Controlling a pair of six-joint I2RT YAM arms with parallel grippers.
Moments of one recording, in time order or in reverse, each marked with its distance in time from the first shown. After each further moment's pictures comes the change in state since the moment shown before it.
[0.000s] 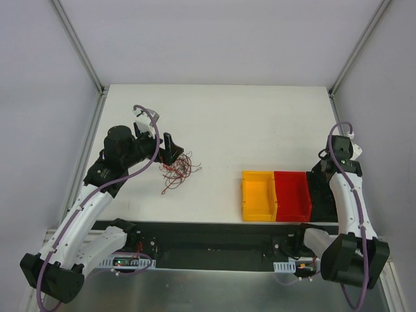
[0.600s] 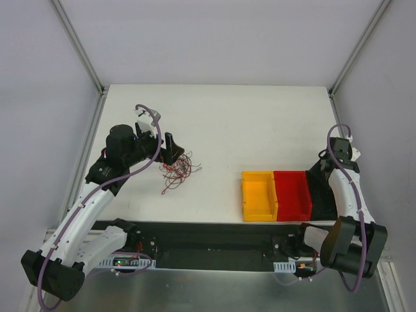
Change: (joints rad) left arm 0.000 0.023 0.000 -0.002 0.004 0.000; right arm -0.075 0.142 -0.070 0.135 -0.027 -0.016
